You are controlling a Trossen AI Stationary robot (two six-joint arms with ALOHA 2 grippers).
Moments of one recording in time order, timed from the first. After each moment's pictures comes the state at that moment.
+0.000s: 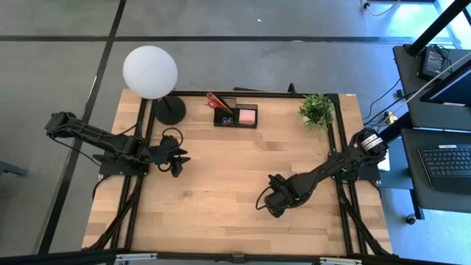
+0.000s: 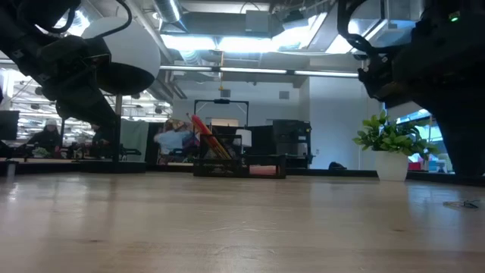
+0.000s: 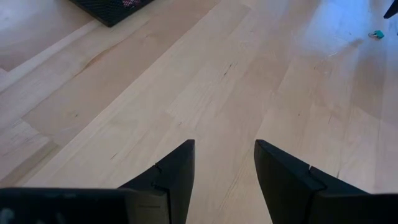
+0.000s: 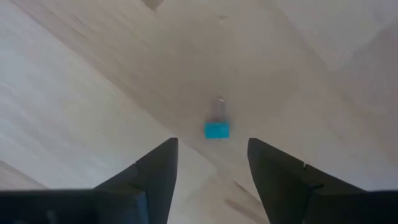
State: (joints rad) left arm -0.23 0.69 0.30 -0.37 -0.43 -0.72; right arm 0.50 1.80 1.14 -0.89 0.00 1.33
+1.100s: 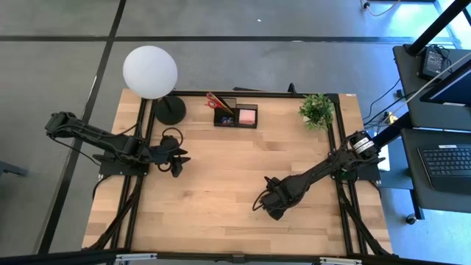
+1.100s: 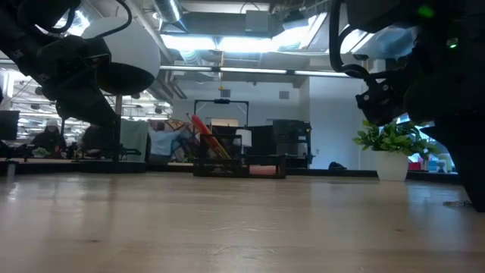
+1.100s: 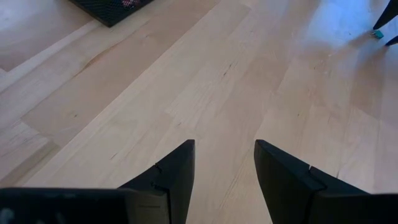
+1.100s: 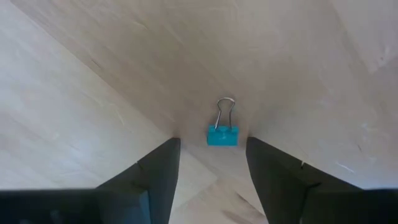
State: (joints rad) left arm -0.23 0.69 0.30 -0.37 -0.43 -0.72; right arm 0.46 1.90 1.14 -0.86 -0.05 1.22
